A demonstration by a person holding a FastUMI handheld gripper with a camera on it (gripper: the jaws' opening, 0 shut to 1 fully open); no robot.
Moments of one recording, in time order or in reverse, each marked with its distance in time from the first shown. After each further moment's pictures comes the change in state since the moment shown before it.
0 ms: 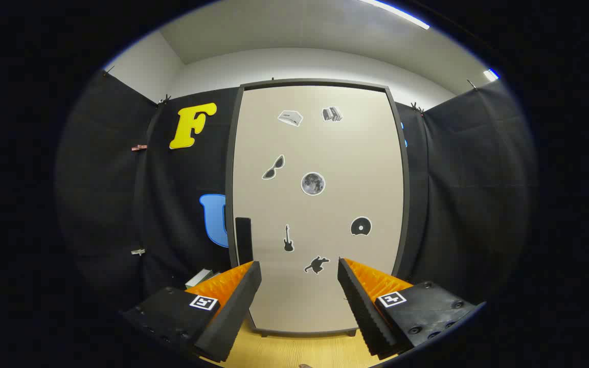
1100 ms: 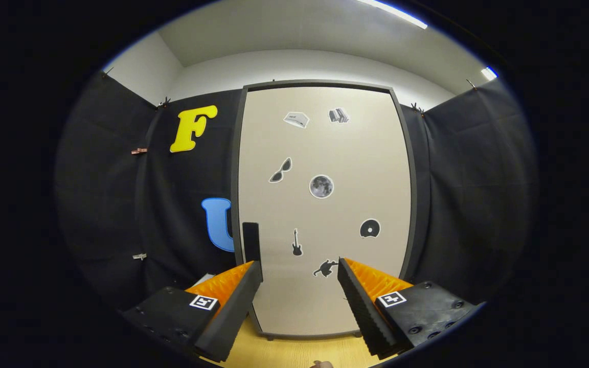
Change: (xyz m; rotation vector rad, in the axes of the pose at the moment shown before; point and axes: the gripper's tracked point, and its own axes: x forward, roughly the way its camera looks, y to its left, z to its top) arm 0.013 0.023 0.005 0.022 -0.025 0.006
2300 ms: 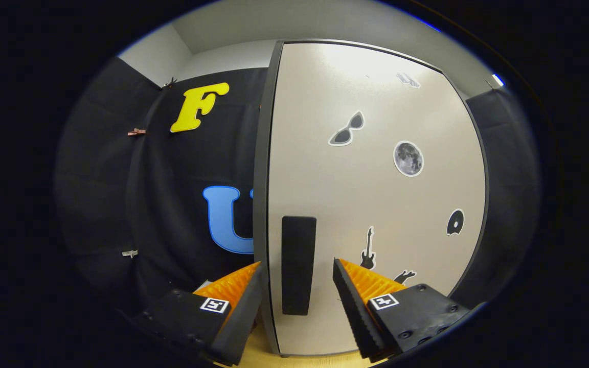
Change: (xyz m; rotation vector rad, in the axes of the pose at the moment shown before) arm 0.134 0.075 -0.051 -0.025 0.015 0.013
